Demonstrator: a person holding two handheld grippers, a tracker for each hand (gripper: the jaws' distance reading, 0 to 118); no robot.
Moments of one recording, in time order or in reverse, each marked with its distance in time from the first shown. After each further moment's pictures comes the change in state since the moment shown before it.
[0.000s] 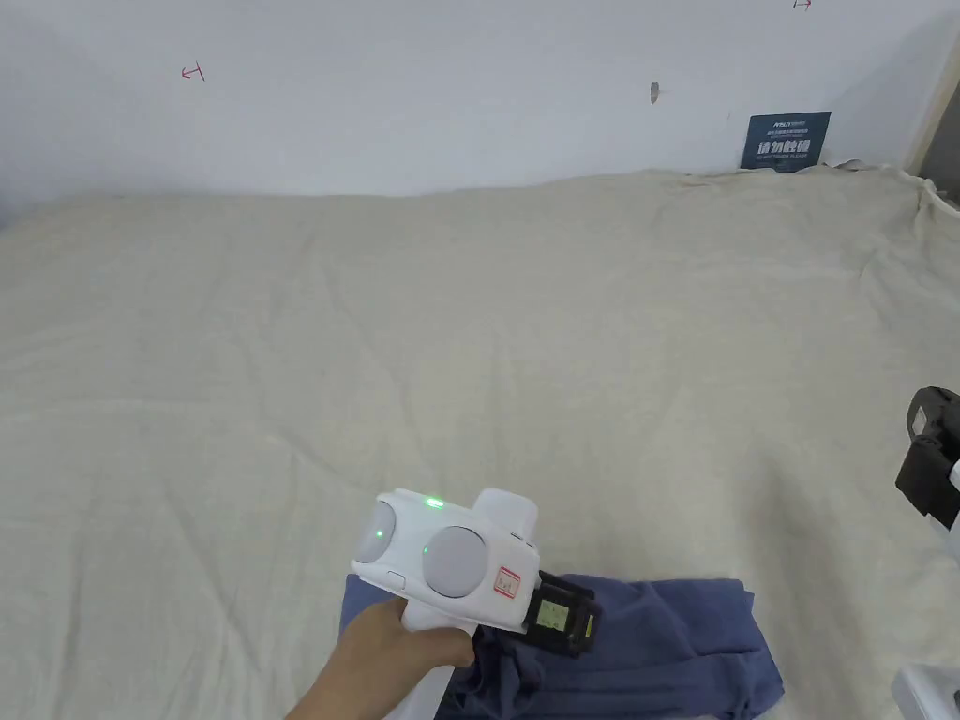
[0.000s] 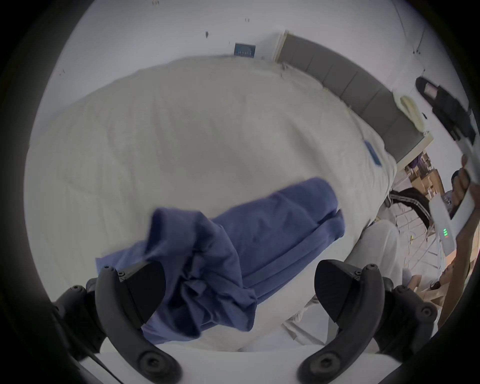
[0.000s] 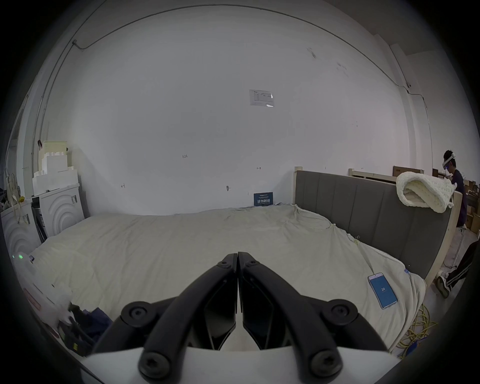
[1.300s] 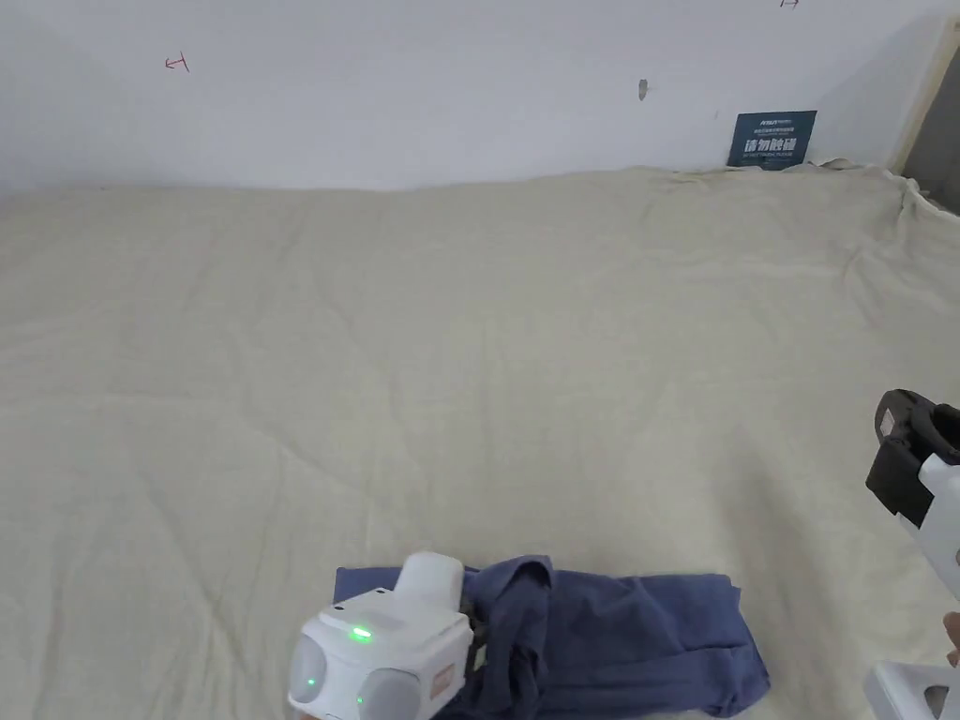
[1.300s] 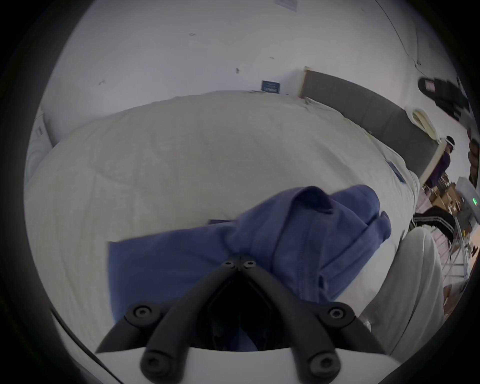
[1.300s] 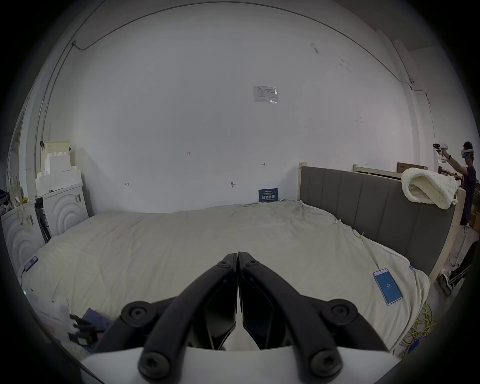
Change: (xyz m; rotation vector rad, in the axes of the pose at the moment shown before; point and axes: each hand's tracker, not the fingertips) left arm -0.026 -0.077 -0.046 0.230 0.136 0.018; right arm -0.005 -0.002 -0.001 -0.026 0.021 -0.009
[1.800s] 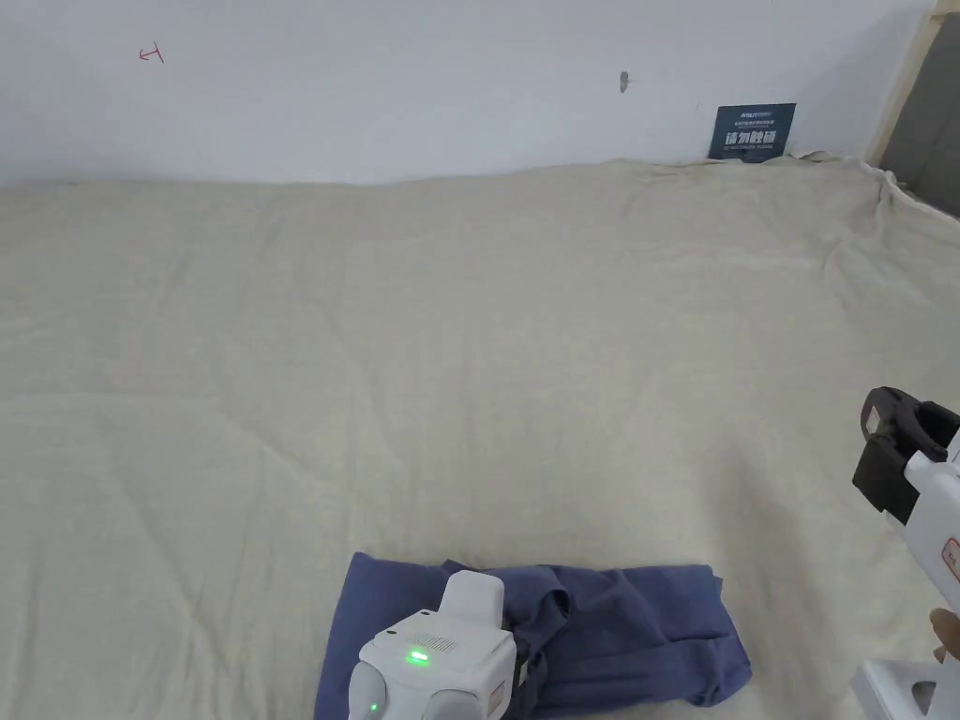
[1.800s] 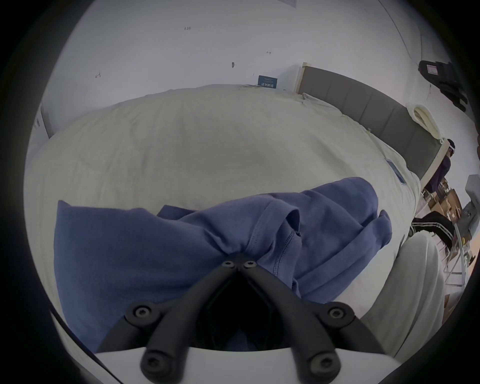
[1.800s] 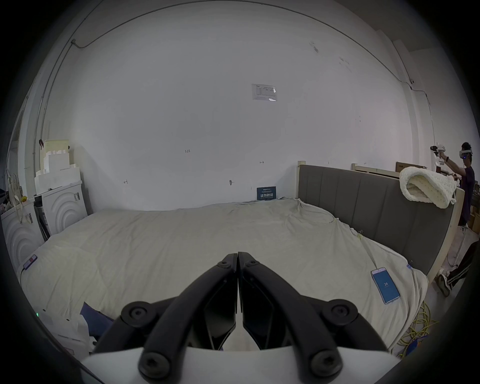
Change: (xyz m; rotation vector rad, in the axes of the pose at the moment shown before) left arm 0.034 -0.014 -0.027 -0.002 0.004 0.050; right arm 0.004 -0.003 0.002 -0.010 -0.007 0.003
